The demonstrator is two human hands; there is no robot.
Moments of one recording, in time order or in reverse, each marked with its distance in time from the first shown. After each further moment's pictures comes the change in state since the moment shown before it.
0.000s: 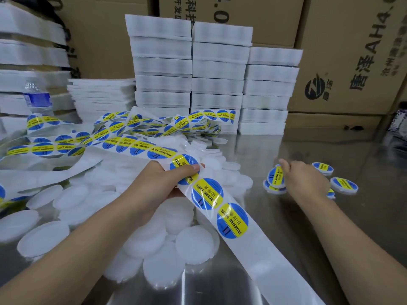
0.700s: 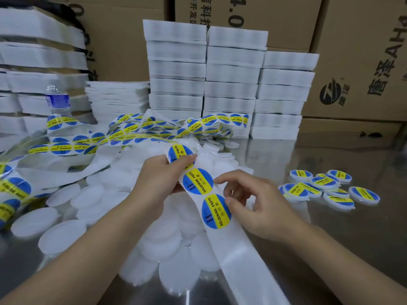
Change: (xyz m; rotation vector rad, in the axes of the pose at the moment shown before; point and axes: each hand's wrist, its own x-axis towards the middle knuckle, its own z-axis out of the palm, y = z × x) left_hand 0.006 0.009 -0.008 -0.122 0.272 0.007; right_hand -0.110 -0.075 -0.032 0.826 -0.346 -0.879
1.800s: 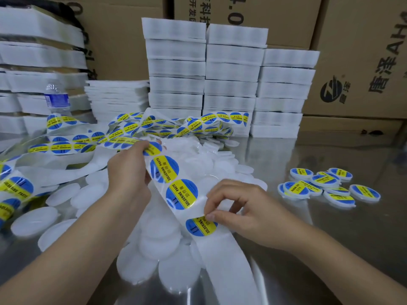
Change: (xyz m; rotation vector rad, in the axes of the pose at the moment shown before) left_hand 0.021 0.006 -0.026 -0.317 0.359 0.009; right_hand -0.001 -0.018 0.002 0.078 -0.234 0.031
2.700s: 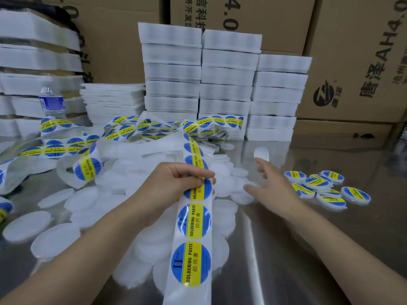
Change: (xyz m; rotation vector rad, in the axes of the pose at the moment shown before) left_hand -0.027 -0.024 0.010 0.391 -0.811 0.128; right_hand 0.012 0.093 -0.041 -0.314 0.426 0.483
